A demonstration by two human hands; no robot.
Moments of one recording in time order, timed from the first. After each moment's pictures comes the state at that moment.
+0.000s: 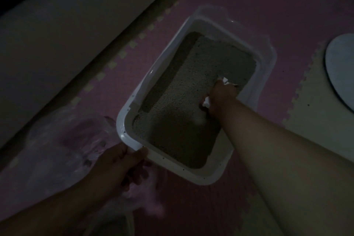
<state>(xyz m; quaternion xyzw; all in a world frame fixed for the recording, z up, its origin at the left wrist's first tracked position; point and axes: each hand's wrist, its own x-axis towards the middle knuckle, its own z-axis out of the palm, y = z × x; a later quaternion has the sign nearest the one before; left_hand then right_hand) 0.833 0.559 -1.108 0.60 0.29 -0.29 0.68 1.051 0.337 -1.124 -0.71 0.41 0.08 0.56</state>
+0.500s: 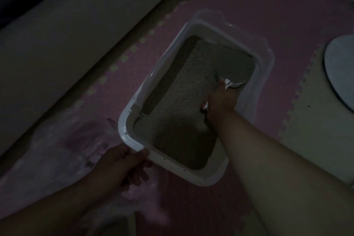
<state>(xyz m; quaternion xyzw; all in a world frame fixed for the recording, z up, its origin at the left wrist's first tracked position) 0.838 0.562 -1.105 0.63 0.27 -0.31 0.66 1.031 0.349 -1.115 -0.70 0.42 -0.03 0.57</state>
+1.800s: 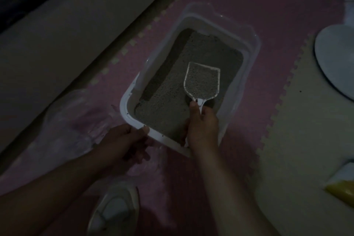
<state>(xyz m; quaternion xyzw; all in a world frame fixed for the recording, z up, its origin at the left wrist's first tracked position) 0.837 0.552 -1.081 0.66 0.27 -0.31 0.63 0.888 0.362 -1.091 -0.81 0.24 0.03 0.53</state>
